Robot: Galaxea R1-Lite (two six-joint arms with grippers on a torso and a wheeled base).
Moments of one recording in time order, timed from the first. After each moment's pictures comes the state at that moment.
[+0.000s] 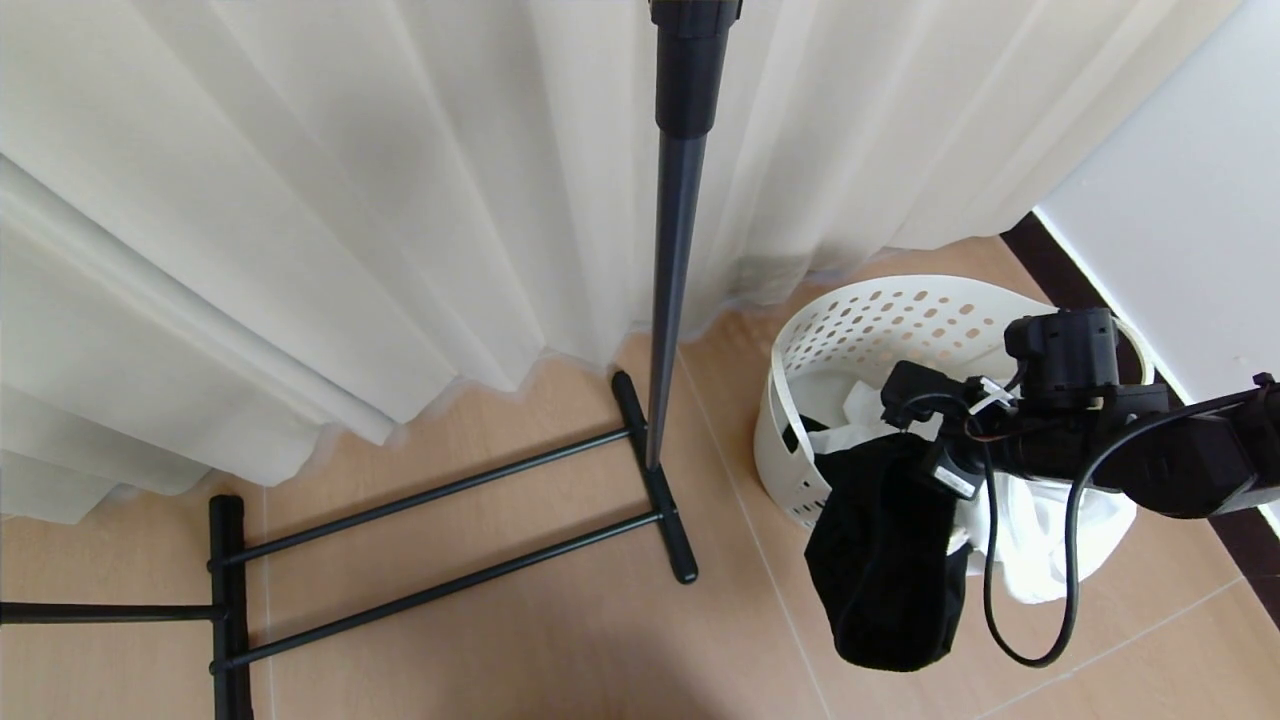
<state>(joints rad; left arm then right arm) -0.01 0.01 -0.02 0.05 0.09 -0.04 0.15 1.89 -0.95 -0.33 -0.03 -0.86</state>
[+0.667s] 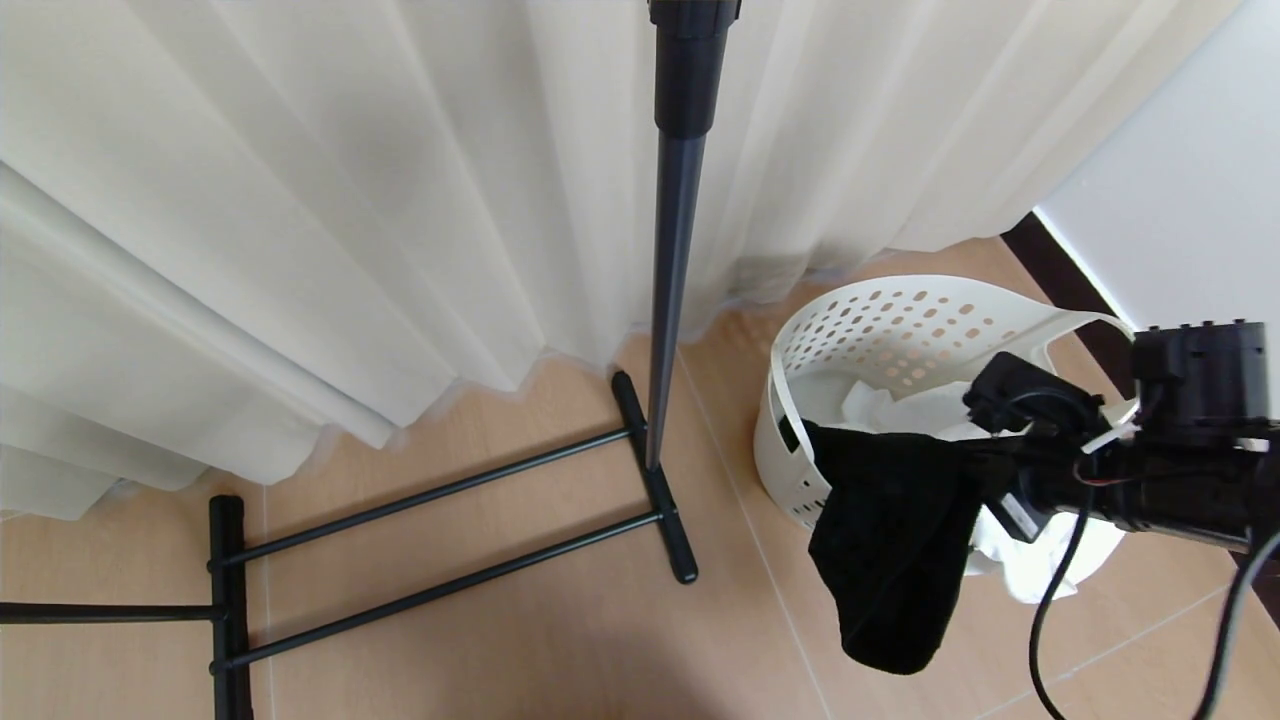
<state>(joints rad) -0.01 0.01 -0.02 0.05 0.09 -0.04 0.16 1.59 -0.71 -0.32 0.10 -0.59</state>
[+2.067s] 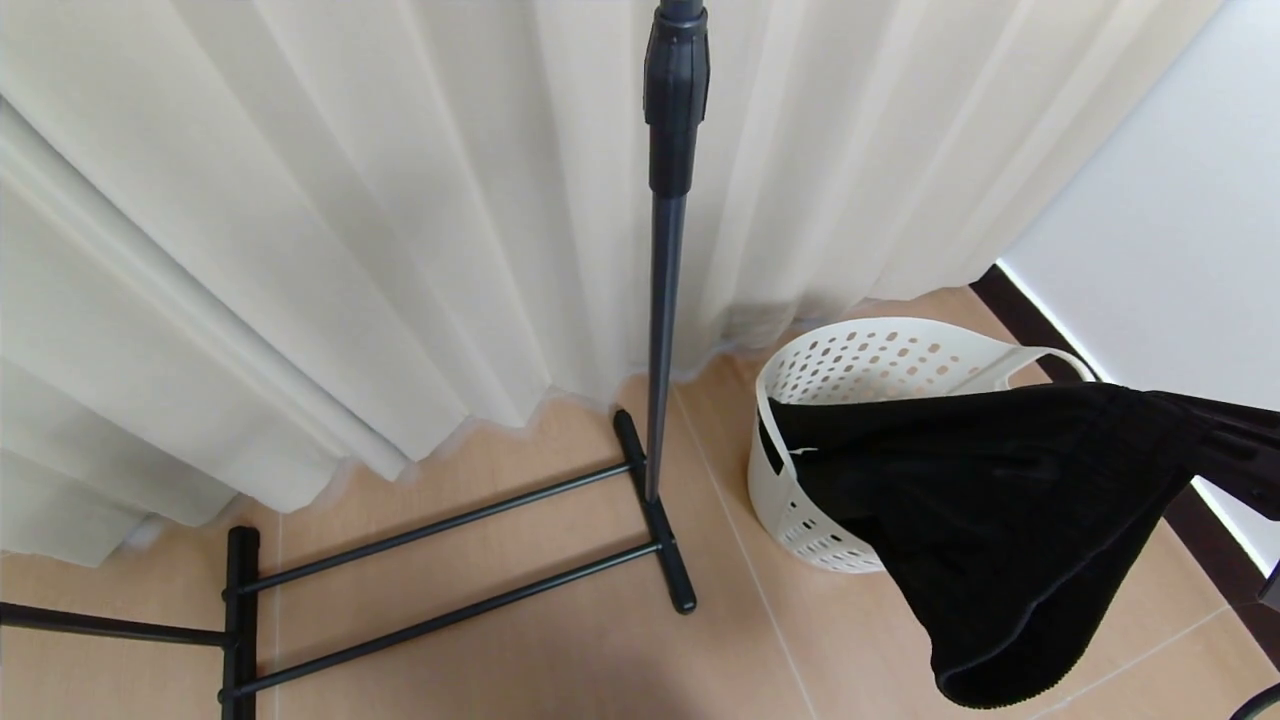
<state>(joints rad) -0.01 0.01 -0.02 0.05 0.09 -0.04 0.34 0.97 -0.58 -0.26 0.10 -0.45</state>
